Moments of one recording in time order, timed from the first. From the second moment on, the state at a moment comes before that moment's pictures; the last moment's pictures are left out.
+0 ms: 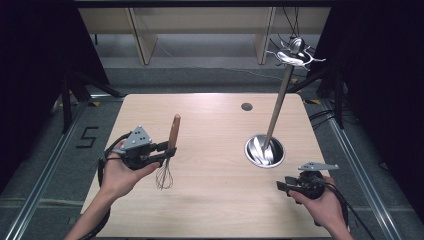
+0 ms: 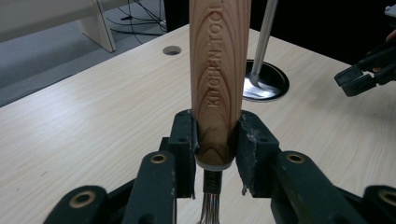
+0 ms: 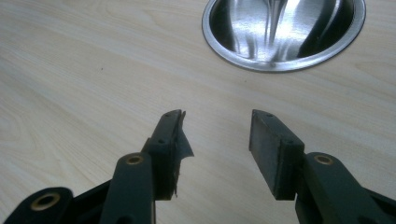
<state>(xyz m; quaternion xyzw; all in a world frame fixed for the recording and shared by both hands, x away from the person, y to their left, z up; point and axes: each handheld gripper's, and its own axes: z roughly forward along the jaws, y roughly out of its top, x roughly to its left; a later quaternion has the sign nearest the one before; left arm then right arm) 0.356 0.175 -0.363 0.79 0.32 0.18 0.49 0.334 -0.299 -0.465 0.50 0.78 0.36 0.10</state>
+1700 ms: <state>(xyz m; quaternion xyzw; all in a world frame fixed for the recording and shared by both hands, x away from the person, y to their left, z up) 0.358 0.104 -0.339 0.76 0.30 0.24 0.52 0.332 -0.296 -0.465 0.51 0.78 0.36 0.08</state>
